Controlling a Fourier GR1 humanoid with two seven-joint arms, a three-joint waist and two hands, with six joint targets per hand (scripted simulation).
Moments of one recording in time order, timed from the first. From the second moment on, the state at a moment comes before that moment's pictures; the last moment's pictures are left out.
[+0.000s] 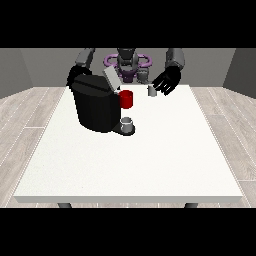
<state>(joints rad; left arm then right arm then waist) -0.92 0.44 0.04 -0.64 -0.59 -0.08 -0.25 -0.24 -0.03 -0.04 -1.33 -0.05 -0.13 -0.08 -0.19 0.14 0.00</state>
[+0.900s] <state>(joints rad) -1.14 0.49 0.11 -0.63 -0.59 -0.13 -0.14 -0.32 -0.05 -0.03 -1.38 -0.02 -0.15 -0.05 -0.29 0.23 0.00</state>
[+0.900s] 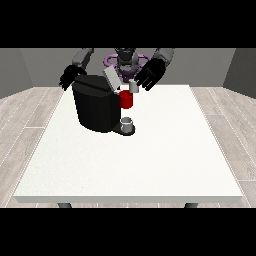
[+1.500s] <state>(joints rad) -1.19 0.47 0.11 -0.61 -0.61 -0.13 -0.11 -0.33 -0.04 -0.03 -1.40 -0.02 -0.16 -0.03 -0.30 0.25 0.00</state>
